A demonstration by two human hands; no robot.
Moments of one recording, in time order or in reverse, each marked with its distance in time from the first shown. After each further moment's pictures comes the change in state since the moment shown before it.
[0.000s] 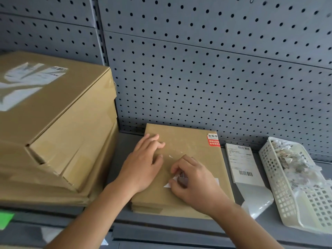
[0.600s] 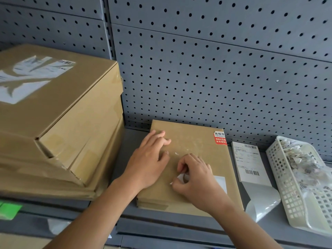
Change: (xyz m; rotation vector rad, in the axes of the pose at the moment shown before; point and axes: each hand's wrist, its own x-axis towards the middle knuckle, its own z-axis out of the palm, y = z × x) left_hand 0.000 -0.003 0.002 -0.005 0.015 0.017; right_hand 0.004 -0.016 0.006 0.003 -0.070 0.207
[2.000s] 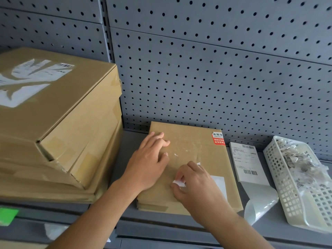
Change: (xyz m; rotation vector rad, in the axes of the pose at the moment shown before) left_hand 0.000 -0.001 0.001 -0.002 0.018 0.007; right_hand -0.018 -0.014 0.004 -0.178 0.052 -0.080
